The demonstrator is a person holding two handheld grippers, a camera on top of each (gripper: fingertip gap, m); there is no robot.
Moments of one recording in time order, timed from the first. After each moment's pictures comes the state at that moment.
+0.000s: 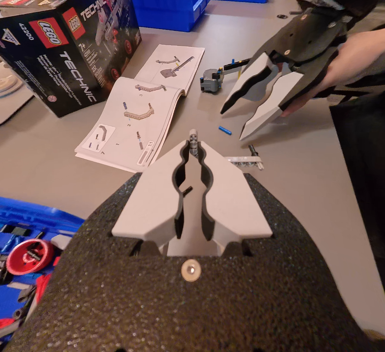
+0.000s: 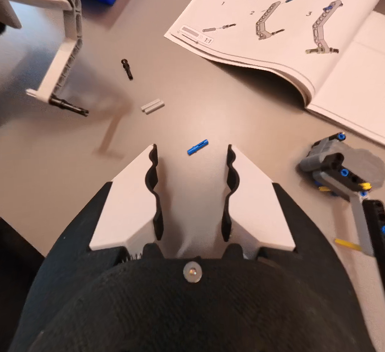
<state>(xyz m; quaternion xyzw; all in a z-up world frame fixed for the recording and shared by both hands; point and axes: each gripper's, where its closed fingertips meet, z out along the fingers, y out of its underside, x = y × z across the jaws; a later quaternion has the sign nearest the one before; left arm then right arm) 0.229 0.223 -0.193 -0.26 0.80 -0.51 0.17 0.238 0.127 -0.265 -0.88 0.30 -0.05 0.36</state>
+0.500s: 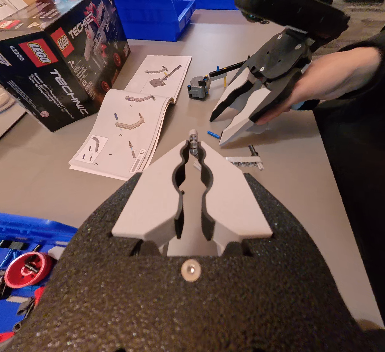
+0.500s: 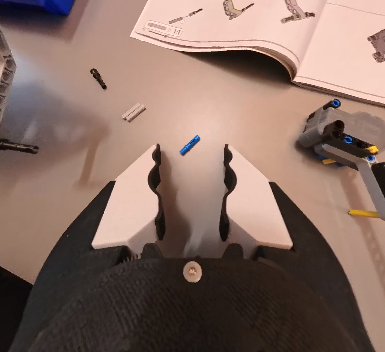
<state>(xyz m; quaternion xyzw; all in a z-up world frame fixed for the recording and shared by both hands) 0.217 0.216 -0.182 -0.23 0.80 -0.52 0.17 0.244 0.122 -0.276 -0.85 0.39 -0.08 0.34</state>
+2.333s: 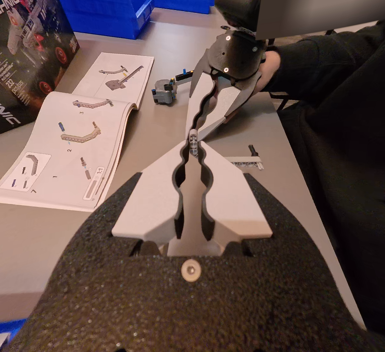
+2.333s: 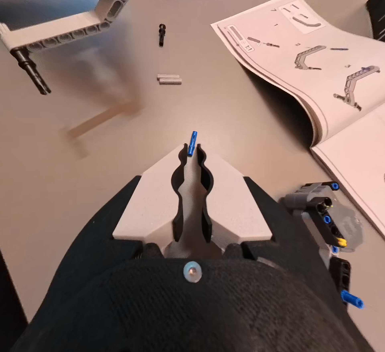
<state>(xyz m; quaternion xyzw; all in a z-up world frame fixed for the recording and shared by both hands) 0.210 0.175 -0.196 -0.20 0.81 -0.55 0.08 0.236 0.118 -0.279 -0.91 0.07 -0.05 0.40</state>
